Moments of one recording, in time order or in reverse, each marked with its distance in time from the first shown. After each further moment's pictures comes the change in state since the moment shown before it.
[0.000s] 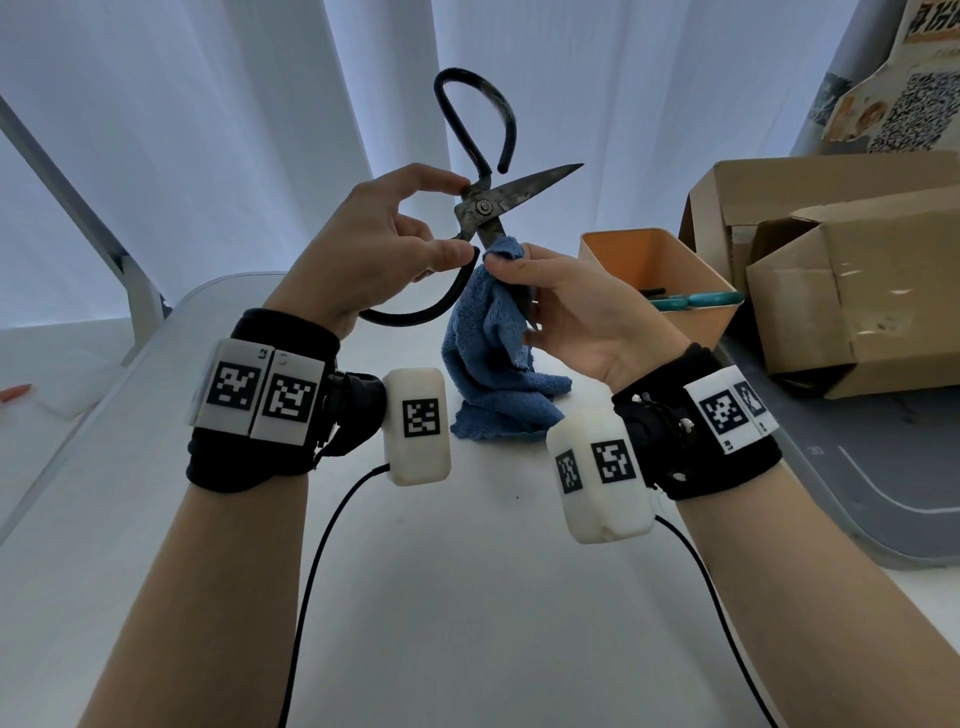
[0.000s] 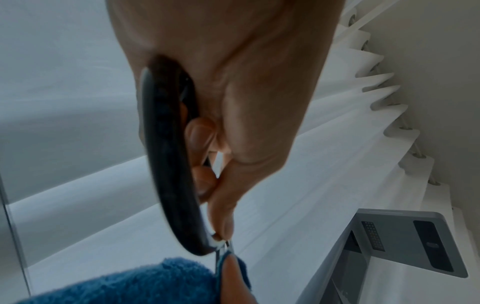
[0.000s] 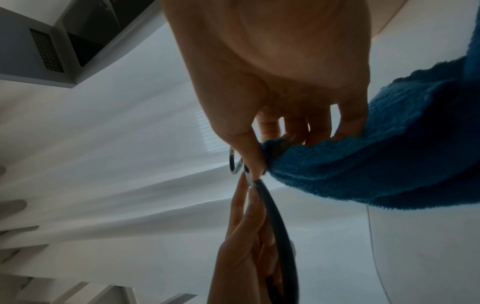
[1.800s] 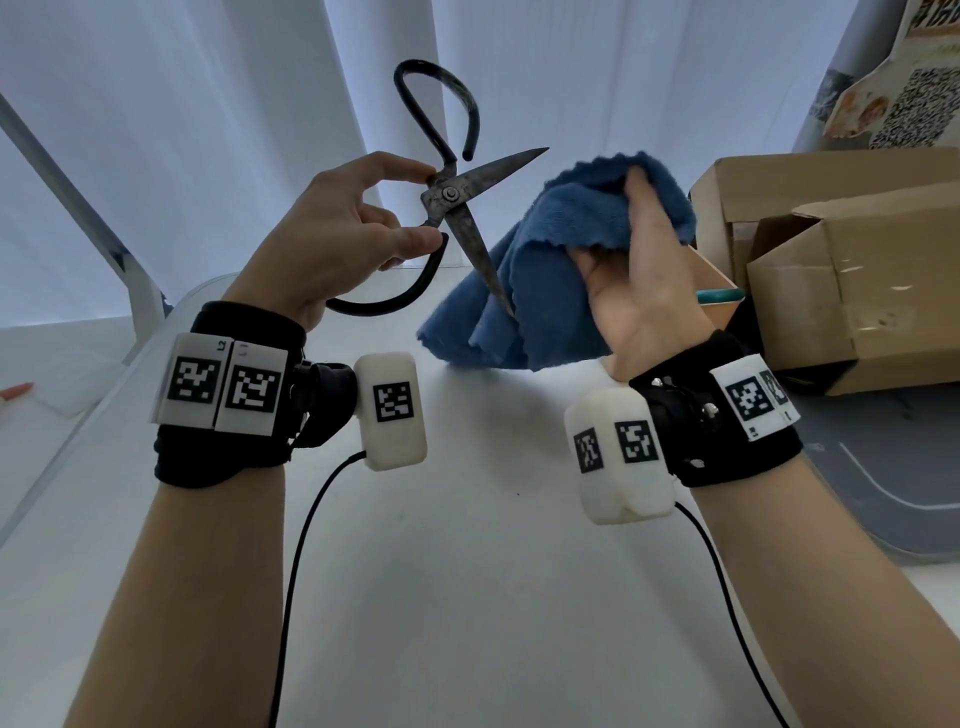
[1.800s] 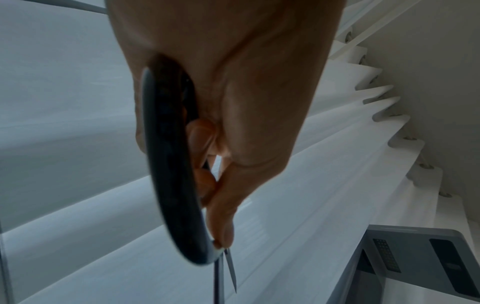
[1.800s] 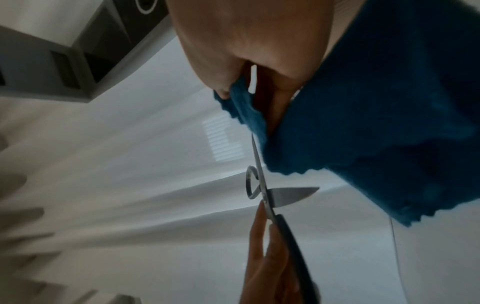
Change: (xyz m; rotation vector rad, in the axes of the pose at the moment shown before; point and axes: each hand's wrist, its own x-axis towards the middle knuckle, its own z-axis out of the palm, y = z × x) left_hand -0.003 -0.003 -0.019 0.015 0.053 -0.026; right_hand -0.002 -0.016 -0.009 0.582 0.511 -0.329
